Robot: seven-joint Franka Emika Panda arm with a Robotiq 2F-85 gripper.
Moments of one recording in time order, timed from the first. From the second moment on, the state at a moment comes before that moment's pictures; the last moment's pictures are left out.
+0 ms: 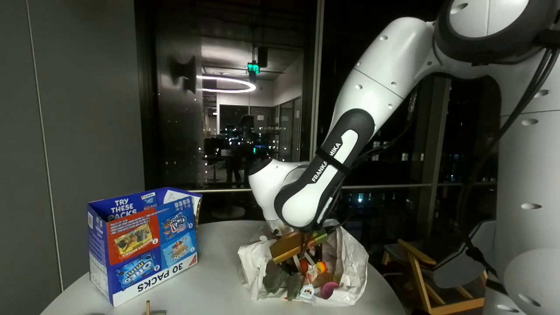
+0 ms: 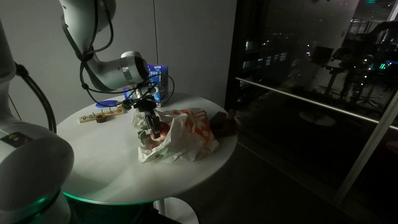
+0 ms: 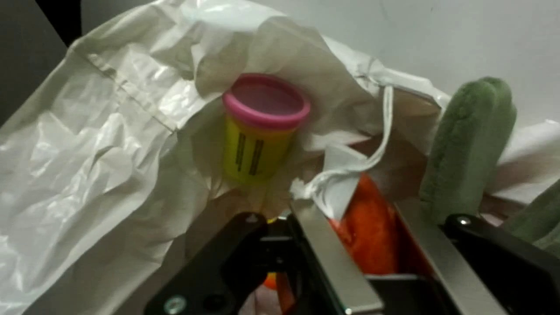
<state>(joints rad) 0.09 0.09 0.12 -2.46 -0.52 2.24 1.16</state>
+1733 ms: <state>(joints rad) 0.15 -0.15 0.15 -2.45 -0.15 1.89 0.94</state>
